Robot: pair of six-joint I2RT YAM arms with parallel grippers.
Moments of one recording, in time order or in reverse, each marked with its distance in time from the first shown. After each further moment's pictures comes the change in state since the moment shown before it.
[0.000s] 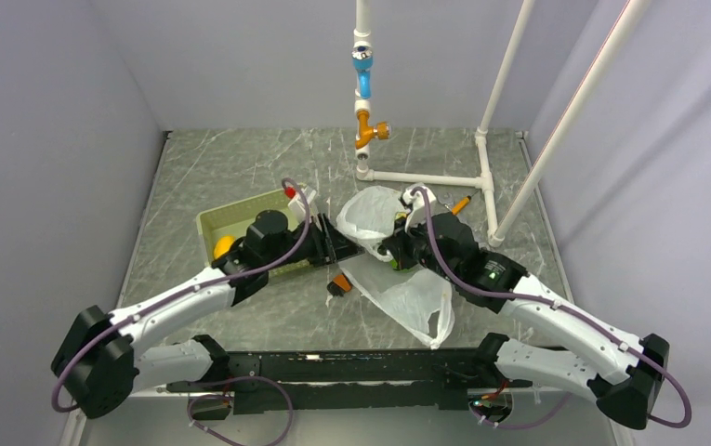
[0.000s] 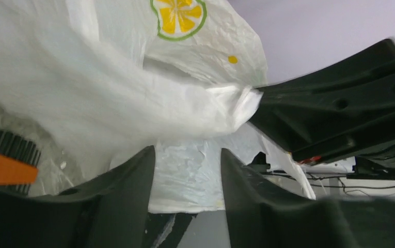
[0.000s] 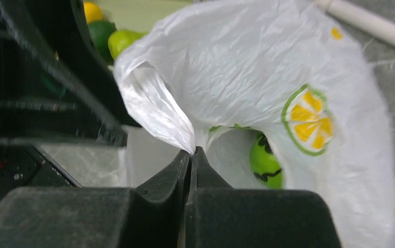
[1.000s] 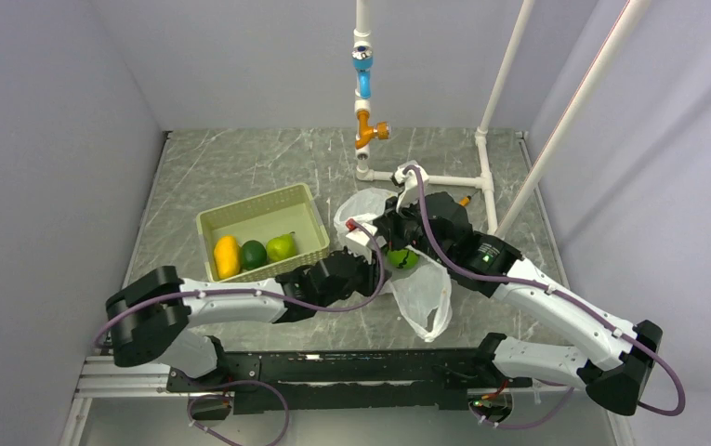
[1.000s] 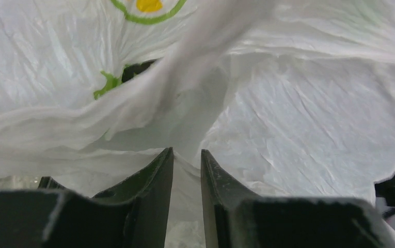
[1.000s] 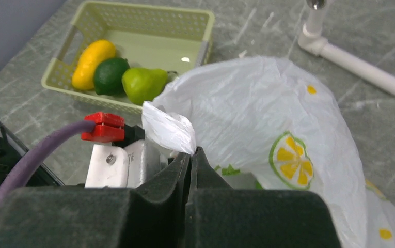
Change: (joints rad) left arm -0.430 0.254 0.056 0.097 -0.631 0.481; right arm 0.000 0.127 0.203 0.013 0.011 -0.027
